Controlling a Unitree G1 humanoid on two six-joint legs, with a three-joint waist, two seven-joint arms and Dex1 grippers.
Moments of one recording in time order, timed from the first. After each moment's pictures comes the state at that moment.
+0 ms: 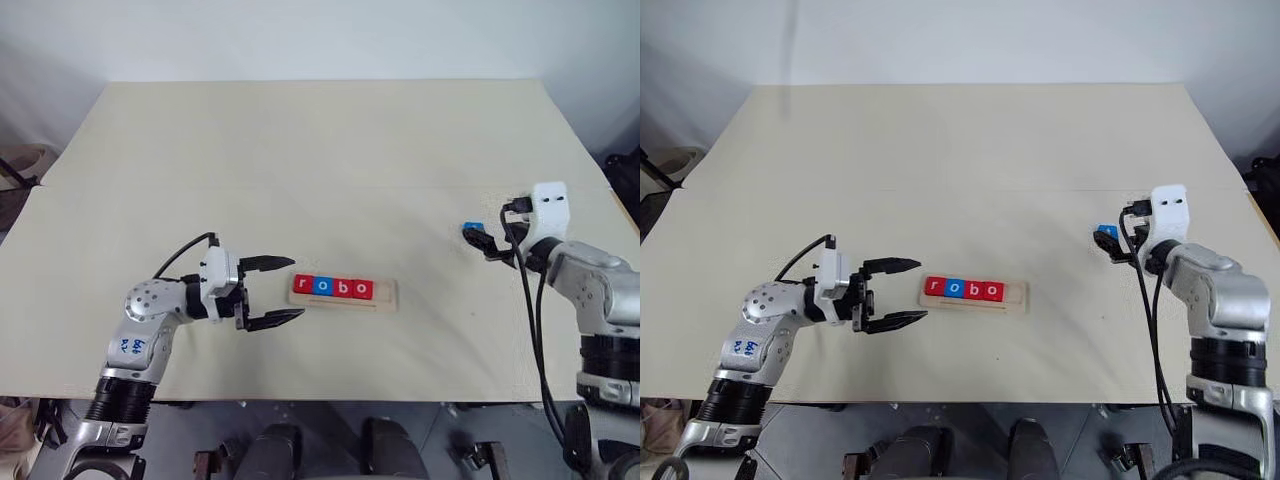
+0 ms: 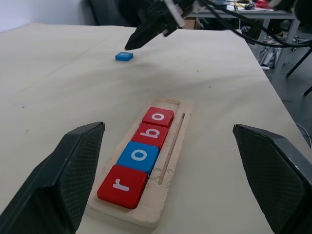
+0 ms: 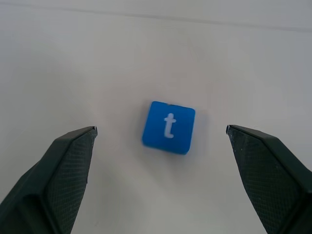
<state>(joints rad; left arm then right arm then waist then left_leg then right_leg) -0.31 0.52 0.00 0.01 -0.43 0.03 -1.14 -0.65 -0.64 -0.20 0.22 0.31 0.92 0.37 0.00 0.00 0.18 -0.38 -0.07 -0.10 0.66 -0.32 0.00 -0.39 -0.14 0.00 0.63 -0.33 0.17</state>
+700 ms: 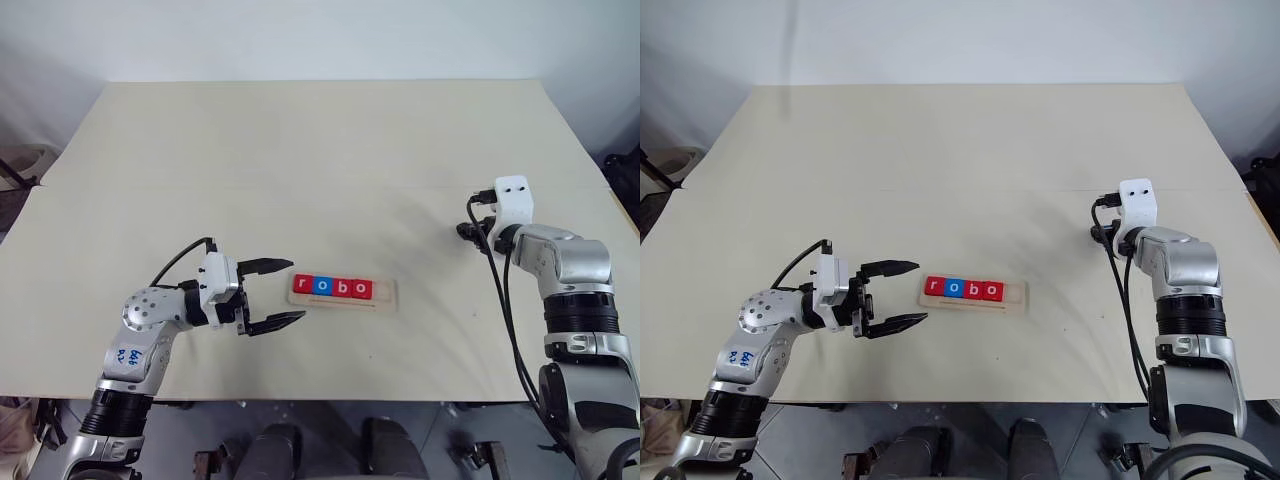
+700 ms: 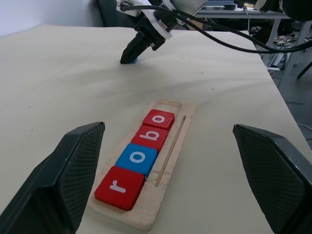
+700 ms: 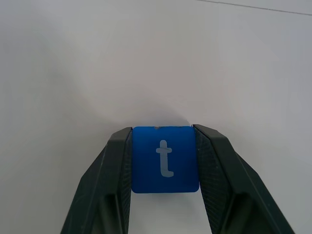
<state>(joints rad) -0.26 0.52 0.00 -0.06 -0.43 0.05 -1.09 -0.73 -0.59 -0.13 0.32 0.22 0.93 0.34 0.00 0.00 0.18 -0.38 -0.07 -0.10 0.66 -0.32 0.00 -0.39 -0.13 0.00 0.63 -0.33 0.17</state>
